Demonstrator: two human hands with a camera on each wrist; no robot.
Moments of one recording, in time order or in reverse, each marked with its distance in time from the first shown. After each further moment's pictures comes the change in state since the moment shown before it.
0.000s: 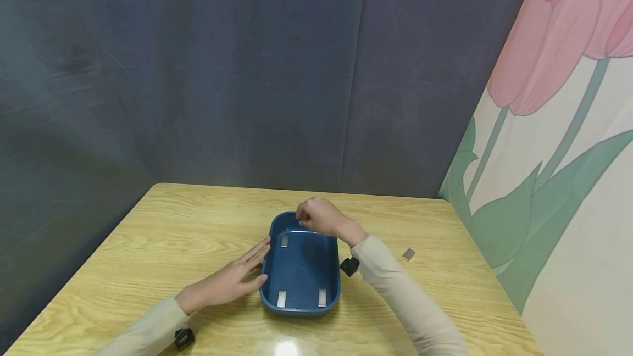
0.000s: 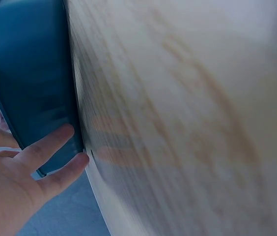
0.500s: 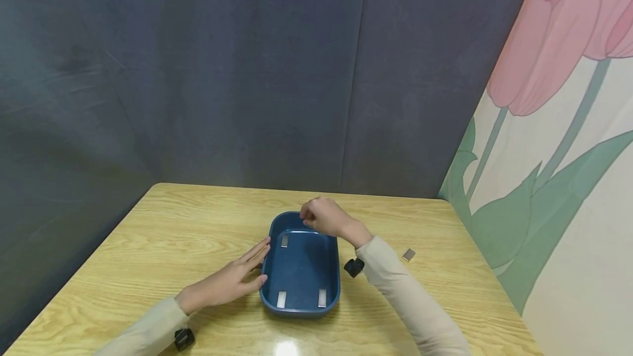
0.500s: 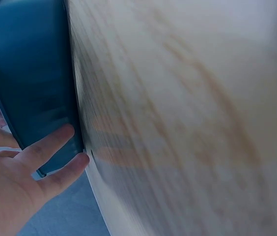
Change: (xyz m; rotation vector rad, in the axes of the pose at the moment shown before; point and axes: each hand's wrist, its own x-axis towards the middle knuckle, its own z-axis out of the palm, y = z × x) left_hand 0.000 0.001 0.000 0.011 0.006 0.003; right_hand -0.007 0.007 -0.004 -0.015 0.023 -0.010
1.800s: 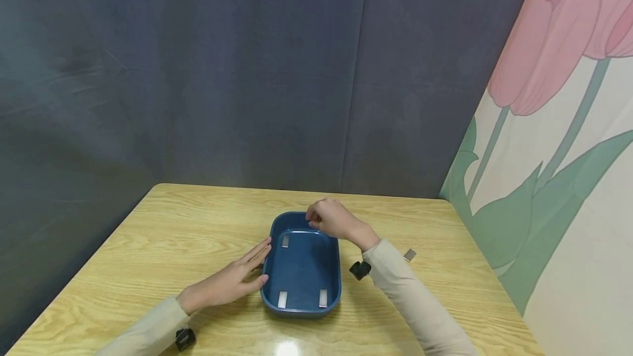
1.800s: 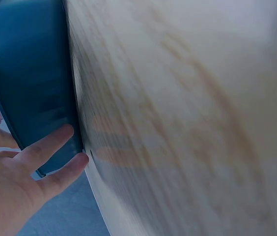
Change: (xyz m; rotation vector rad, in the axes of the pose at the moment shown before) left_hand 0.000 -0.002 0.001 0.015 0.001 0.009; right_hand -0.010 0.001 -0.002 0.005 0.001 0.033
